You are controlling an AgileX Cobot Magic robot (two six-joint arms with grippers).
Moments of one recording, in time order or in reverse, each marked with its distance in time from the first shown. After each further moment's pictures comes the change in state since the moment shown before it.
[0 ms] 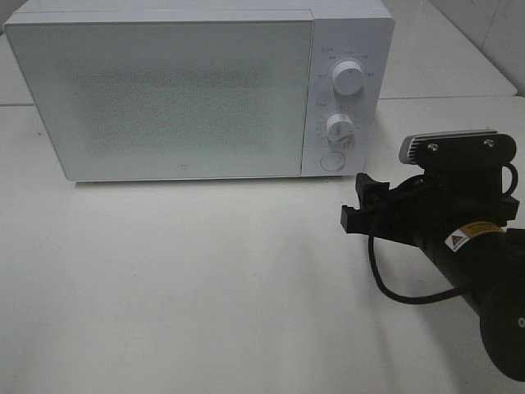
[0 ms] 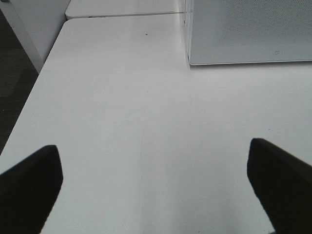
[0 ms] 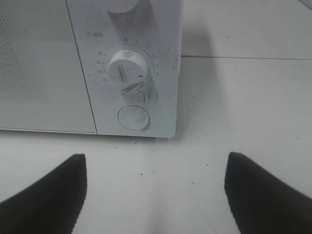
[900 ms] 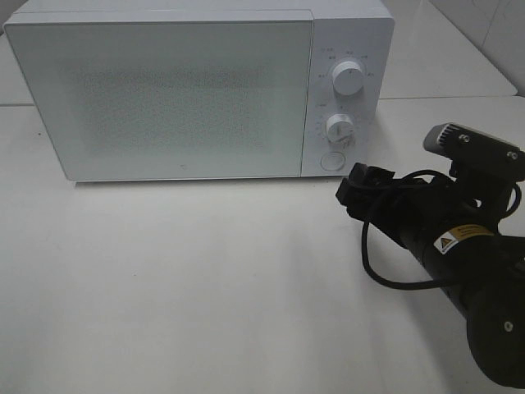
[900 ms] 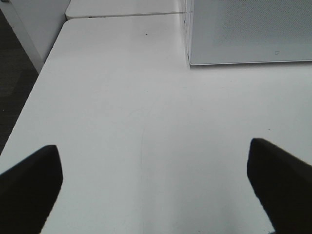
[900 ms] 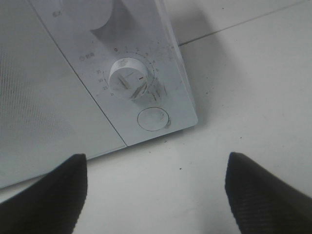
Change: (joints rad) left arm 0.000 0.000 0.000 0.000 0.000 0.000; right arm 0.058 0.008 -0.019 0.073 -0.001 0.420
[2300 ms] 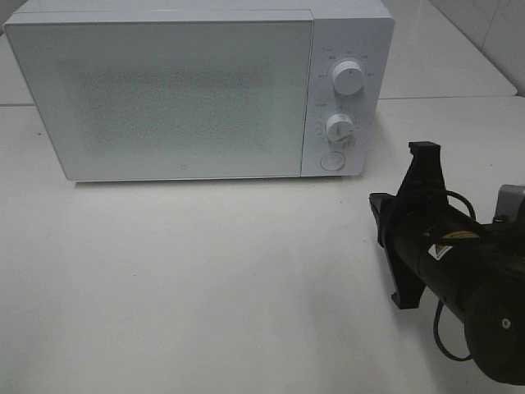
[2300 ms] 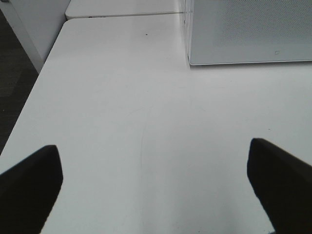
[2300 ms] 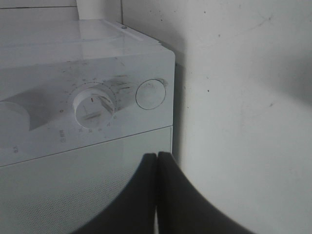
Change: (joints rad) left arm 0.000 0.000 0.000 0.000 0.000 0.000; right arm 0.000 0.000 -0.009 0.001 0.113 1.153
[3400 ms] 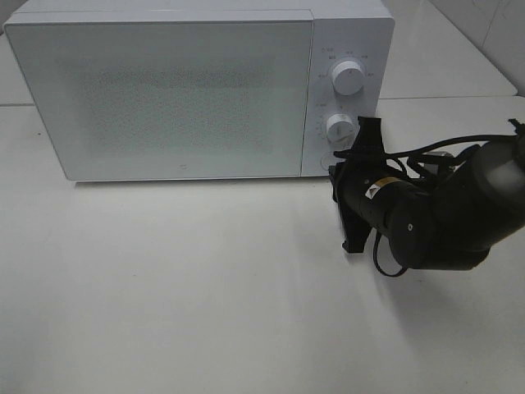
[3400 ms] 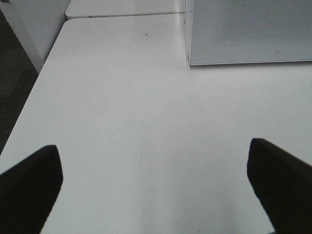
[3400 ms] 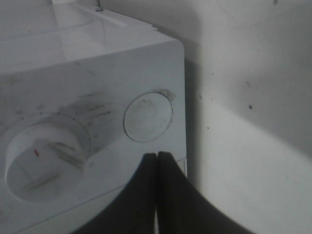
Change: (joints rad) left arm 0.000 0.000 0.000 0.000 0.000 0.000; right arm -0.261 0.295 -0.361 -0.315 0.157 0.132
